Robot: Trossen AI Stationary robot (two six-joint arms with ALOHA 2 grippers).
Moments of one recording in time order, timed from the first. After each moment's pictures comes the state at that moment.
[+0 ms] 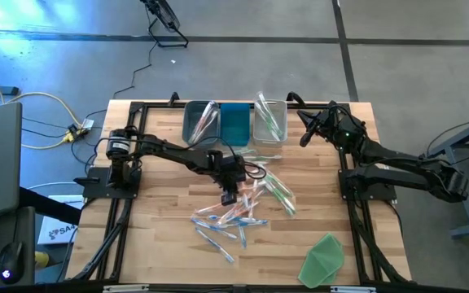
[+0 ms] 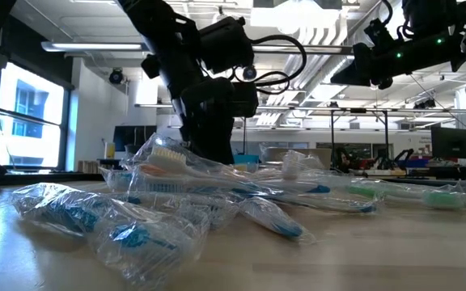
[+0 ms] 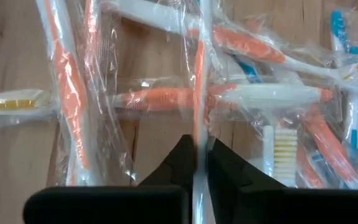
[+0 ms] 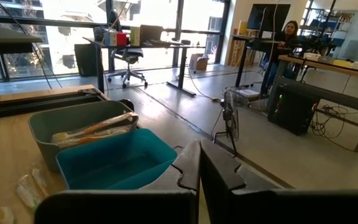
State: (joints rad) left arm 0.02 1.90 1.20 -0.30 0.20 -0.19; right arm -0.58 0.76 0.32 0.40 0.13 -0.08
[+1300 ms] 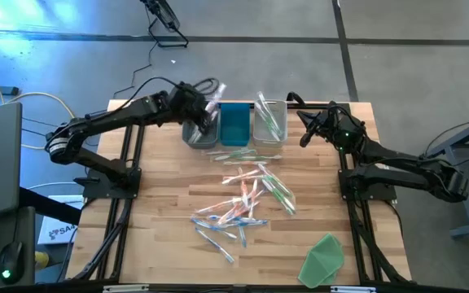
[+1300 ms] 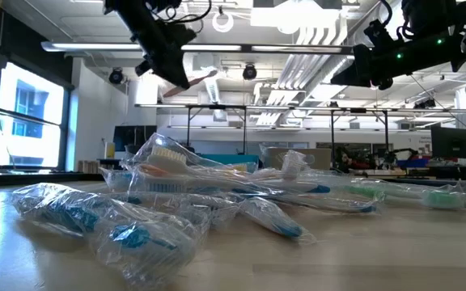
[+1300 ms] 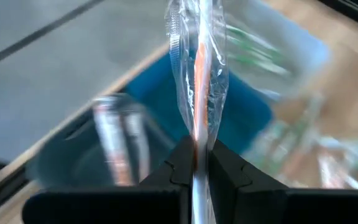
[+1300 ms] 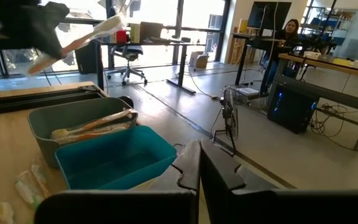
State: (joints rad) left arm 0.49 1.33 1.20 -0.56 -0.20 -0.26; right arm -0.58 0.76 0.32 0.39 0.13 -0.09
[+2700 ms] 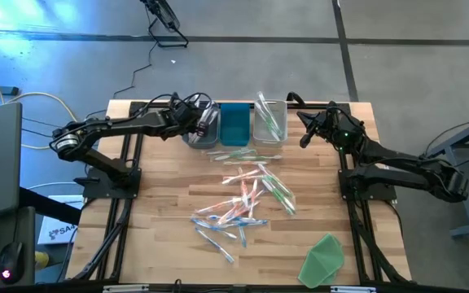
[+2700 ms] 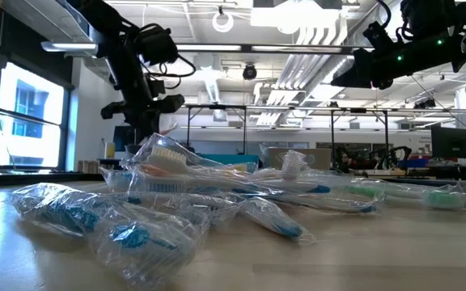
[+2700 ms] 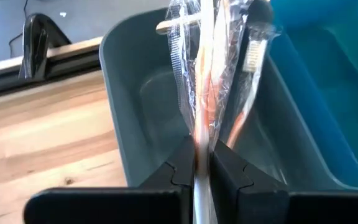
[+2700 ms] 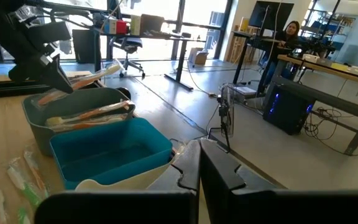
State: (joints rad) left arm 0.51 1.40 0.89 -0.41 -0.44 -0.64; right arm -0.58 0.76 0.32 0.37 0.13 -0.14
